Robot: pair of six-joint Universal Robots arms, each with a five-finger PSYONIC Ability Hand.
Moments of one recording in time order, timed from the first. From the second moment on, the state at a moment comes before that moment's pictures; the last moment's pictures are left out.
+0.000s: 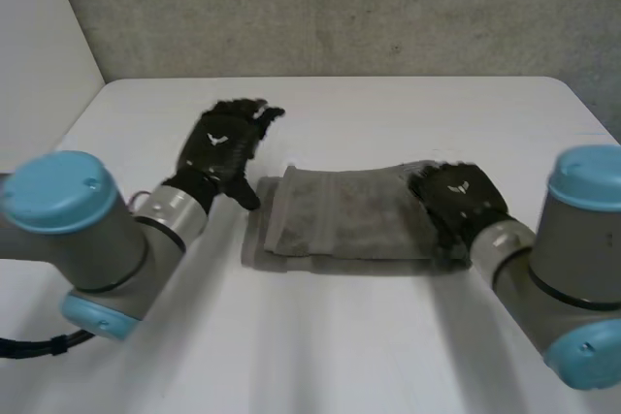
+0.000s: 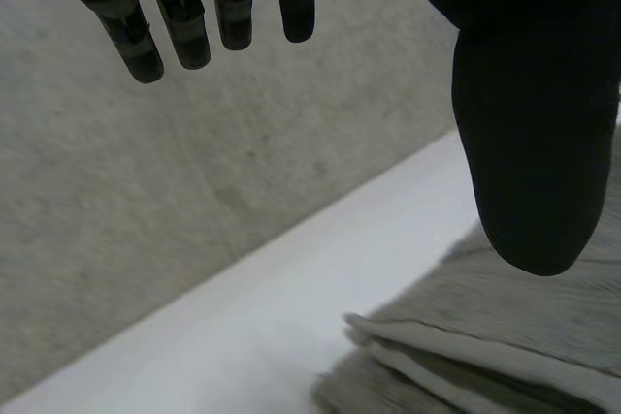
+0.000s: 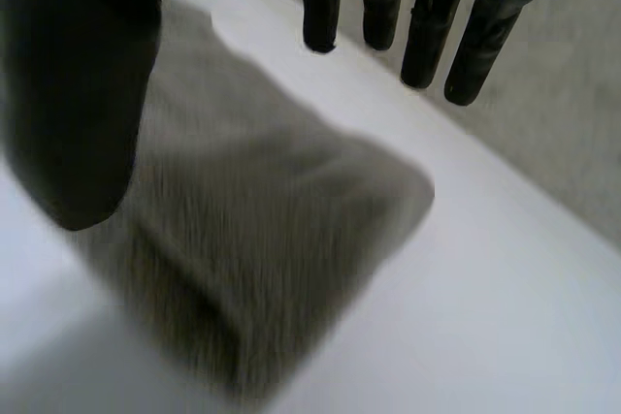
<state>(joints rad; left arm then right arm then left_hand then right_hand) 4.26 -2.02 -1.64 3.66 -1.36 3.27 1.99 -1.20 1.67 -0.14 1.51 2.78 0.19 0.19 0.19 0.19 0.03 0.29 0.28 0.29 0.29 0.12</state>
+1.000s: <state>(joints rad) 4.35 -1.72 -1.59 3.64 -1.41 3.06 2.50 -0.87 1.24 -0.19 1.55 2.26 0.19 0.19 0.19 0.19 0.03 0.26 0.26 0.26 0.27 0.06</state>
